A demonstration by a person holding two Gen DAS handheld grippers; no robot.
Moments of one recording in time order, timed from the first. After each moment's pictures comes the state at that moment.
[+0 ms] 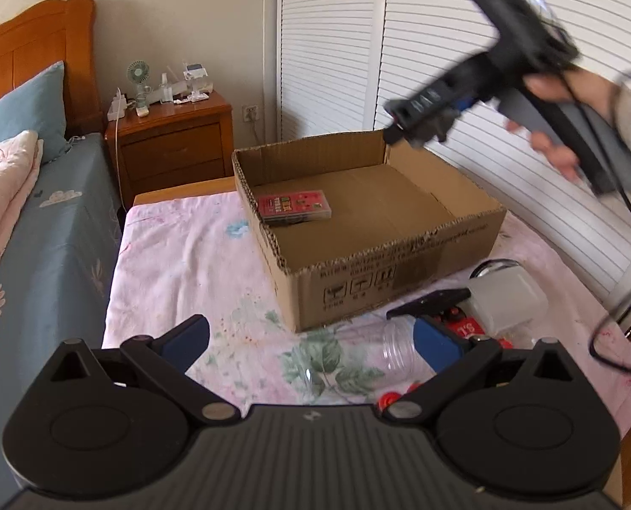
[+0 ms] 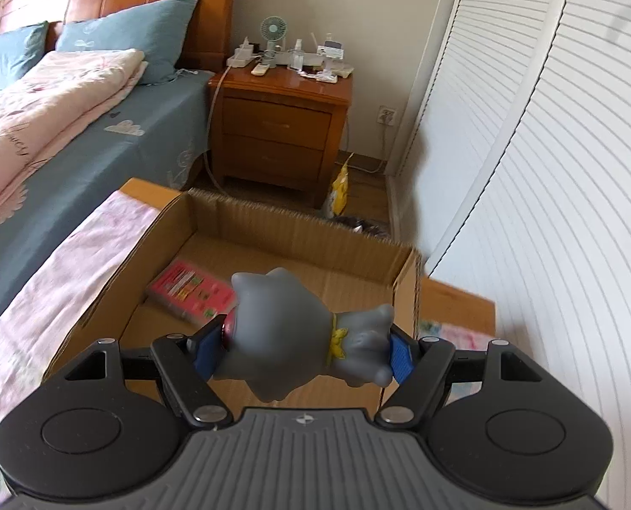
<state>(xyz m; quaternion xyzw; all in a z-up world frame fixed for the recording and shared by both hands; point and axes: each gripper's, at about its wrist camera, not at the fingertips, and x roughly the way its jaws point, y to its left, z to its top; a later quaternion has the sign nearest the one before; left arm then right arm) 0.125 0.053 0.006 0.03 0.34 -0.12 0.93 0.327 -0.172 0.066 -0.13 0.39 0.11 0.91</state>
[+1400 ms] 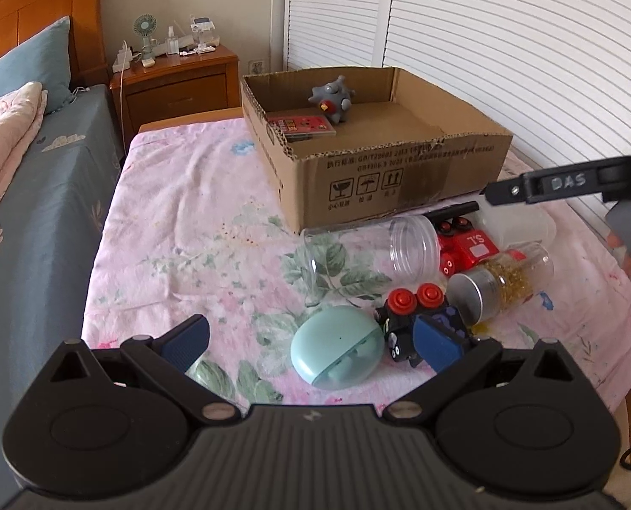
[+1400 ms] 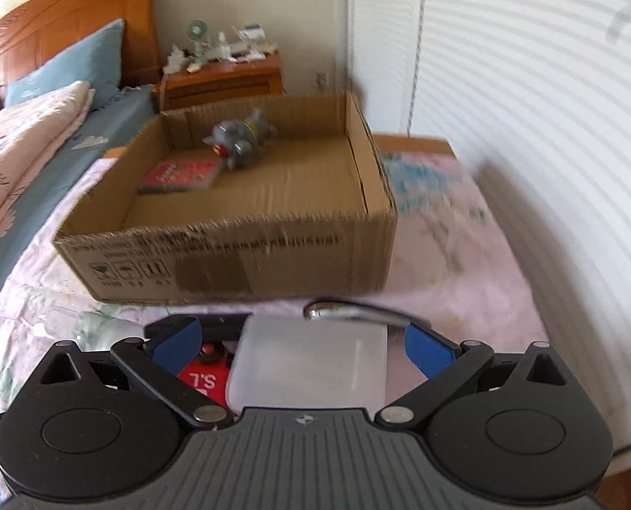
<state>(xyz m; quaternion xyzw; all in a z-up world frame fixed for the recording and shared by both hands) 0.093 0.062 -0.039 0.02 0.40 -0.11 0.91 0.179 -0.218 -0.022 0.01 0.40 0.03 0.92</state>
